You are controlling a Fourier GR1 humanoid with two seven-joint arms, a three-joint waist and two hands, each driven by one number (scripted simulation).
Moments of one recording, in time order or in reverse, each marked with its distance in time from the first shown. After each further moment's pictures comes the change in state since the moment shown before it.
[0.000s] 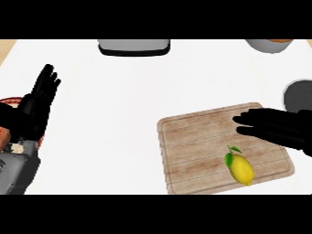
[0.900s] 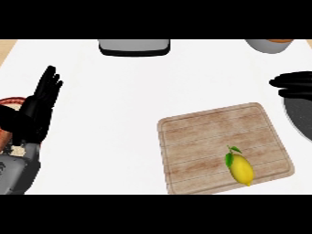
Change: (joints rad) left arm 0.010 0.050 -0.086 -0.030 0.064 0.074 -0.005; right arm -0.157 -0.210 -0.017 0.227 -0.196 -0.103 -0.246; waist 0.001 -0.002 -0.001
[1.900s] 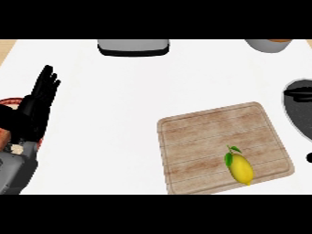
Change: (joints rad) left arm -0.020 0.047 -0.033 0.054 0.071 0.021 -0.058; right arm 0.143 0.138 0.005 0.389 -0.044 -0.188 -0.330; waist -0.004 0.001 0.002
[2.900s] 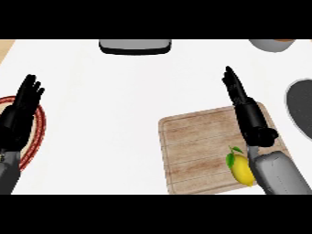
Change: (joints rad) left arm 0.073 0.060 0.051 0.076 0.063 -0.091 -0.149; right arm -0.001 0.660 0.081 -0.073 -0.049 -0.636 0.543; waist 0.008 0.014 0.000
